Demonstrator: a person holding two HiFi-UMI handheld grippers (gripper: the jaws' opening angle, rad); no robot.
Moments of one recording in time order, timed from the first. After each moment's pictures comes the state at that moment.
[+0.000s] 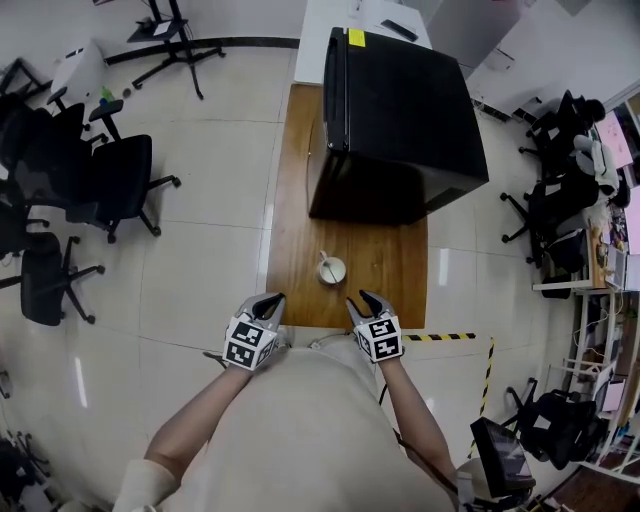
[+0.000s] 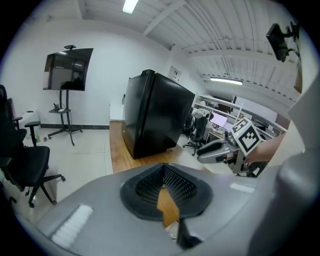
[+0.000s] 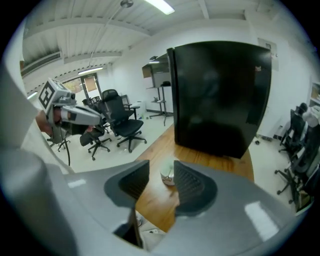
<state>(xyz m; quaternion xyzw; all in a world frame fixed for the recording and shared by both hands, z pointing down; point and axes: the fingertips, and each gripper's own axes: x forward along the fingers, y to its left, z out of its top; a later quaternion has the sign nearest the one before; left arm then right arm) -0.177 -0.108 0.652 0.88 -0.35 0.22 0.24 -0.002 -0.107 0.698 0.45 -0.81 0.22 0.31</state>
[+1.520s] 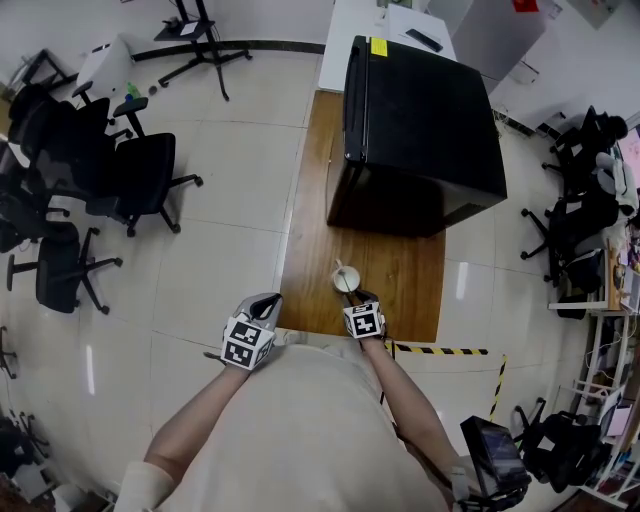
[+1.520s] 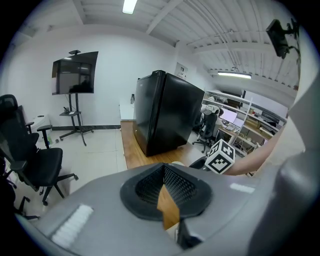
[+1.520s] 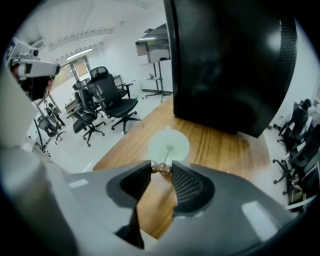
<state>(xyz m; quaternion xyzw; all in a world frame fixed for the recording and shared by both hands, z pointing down) -0.211 -0.120 0.651 0.85 -0.40 0.24 0.24 -0.021 -0.143 0.834 0.44 -0.76 0.28 0.40</state>
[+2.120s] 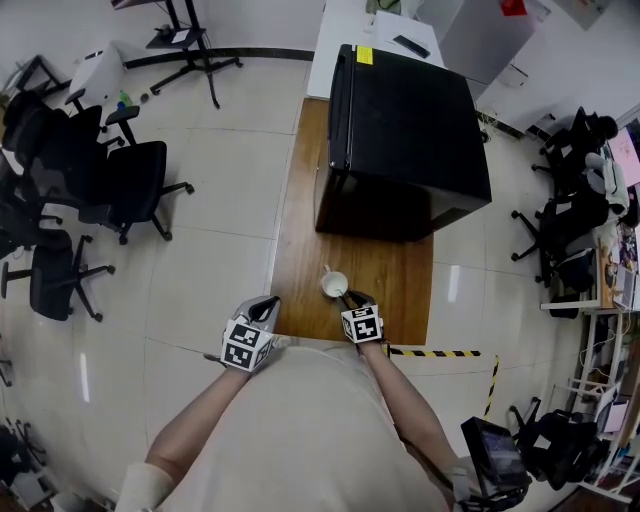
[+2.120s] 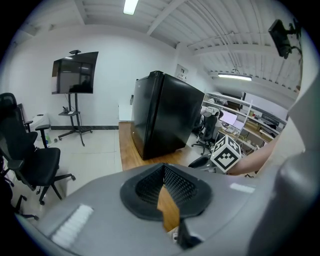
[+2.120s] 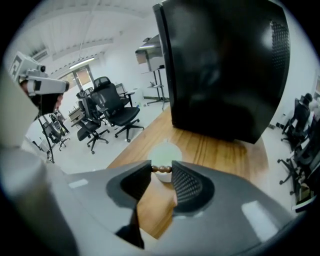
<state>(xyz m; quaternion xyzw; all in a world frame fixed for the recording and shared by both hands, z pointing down) -0.192 -0.129 0.645 0.85 -0.40 0.23 0.24 -0.013 -0.150 0.795 0.43 -0.78 0.28 0.36</state>
